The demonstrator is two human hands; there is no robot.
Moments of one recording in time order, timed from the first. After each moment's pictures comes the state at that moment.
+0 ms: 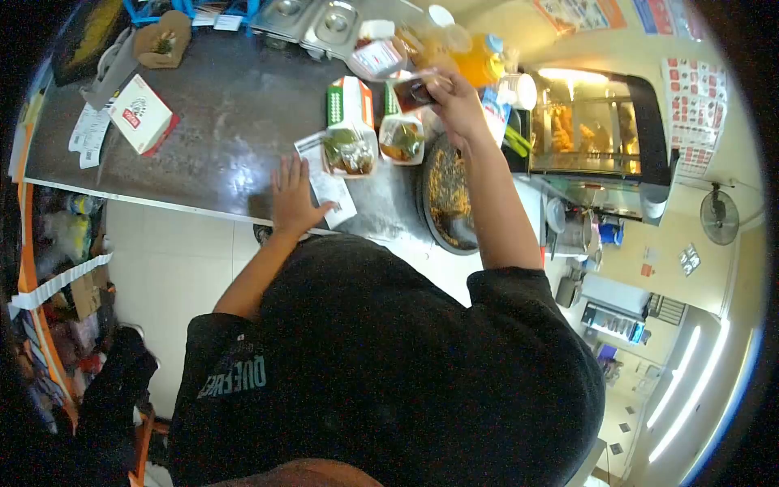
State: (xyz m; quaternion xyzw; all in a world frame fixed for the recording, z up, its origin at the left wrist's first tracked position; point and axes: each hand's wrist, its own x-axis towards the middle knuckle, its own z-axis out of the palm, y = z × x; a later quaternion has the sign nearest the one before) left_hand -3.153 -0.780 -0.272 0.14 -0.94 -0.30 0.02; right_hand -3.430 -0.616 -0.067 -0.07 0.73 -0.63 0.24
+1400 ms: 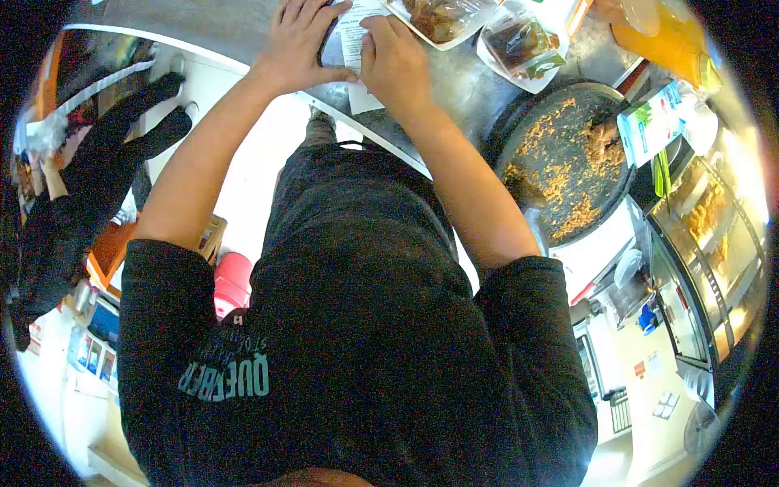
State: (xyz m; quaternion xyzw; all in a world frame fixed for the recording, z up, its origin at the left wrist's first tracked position) left_hand -3.166 -0.789 -0.282 0.11 -0.97 -0.21 -0.02; right_hand -3.285 -0.627 -0.309 -0.46 0.78 -0.42 0.12
